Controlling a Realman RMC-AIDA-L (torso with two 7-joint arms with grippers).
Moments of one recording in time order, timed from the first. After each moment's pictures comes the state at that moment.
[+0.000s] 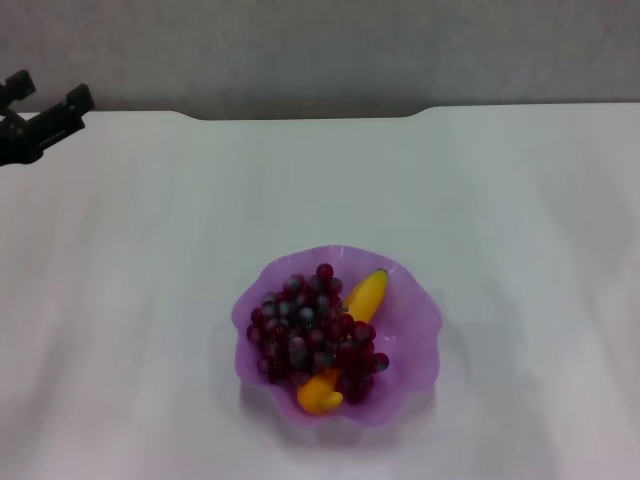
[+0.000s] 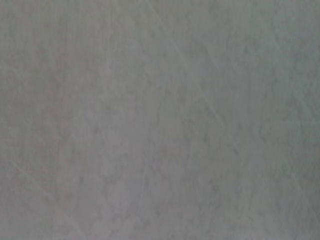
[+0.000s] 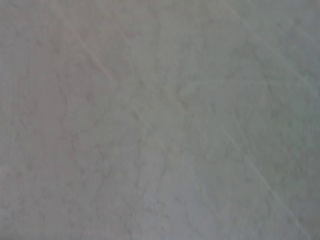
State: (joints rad) left arm -0.21 -2.03 1.07 1.07 1.22 0.97 -1.41; right arm 0.02 2.01 1.64 1.41 -1.20 0.27 -1.76
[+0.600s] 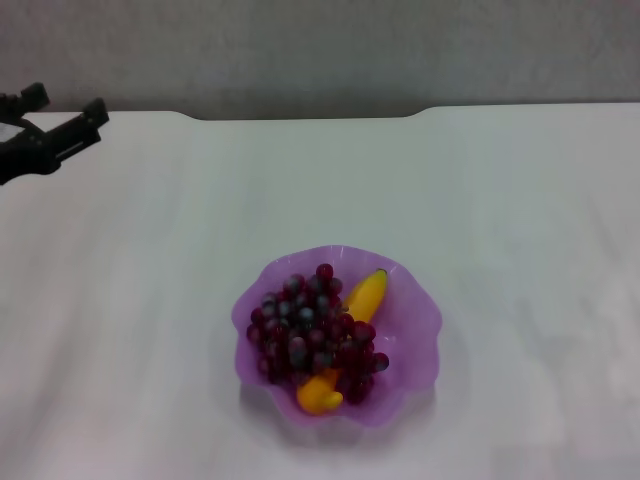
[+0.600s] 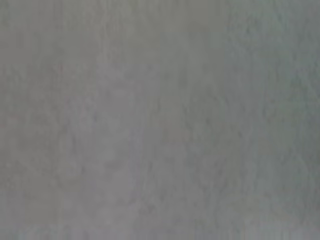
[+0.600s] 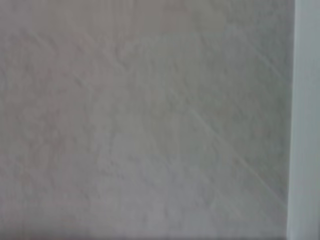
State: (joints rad) left arm -0.21 -2.04 1.13 1.07 1.22 0.90 -1.38; right arm 0.09 2.01 1.73 0.91 -0.43 0.55 -2.48
